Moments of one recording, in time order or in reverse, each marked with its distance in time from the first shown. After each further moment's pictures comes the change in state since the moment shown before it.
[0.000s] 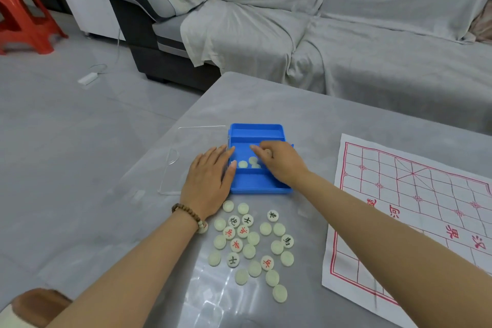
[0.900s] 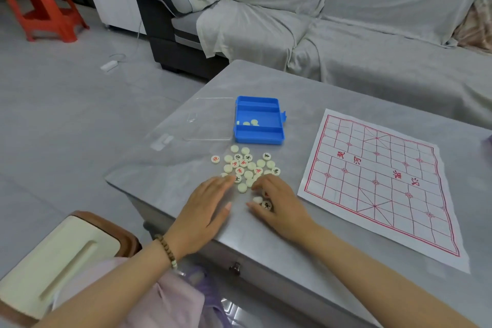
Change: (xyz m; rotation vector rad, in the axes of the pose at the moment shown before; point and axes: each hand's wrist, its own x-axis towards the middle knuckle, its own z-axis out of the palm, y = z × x) left_hand -0.204 0.032 -0.044 -0.215 -0.091 0.221; right_hand -0.224 -0.036 0.022 -0.037 -0.040 -0.287
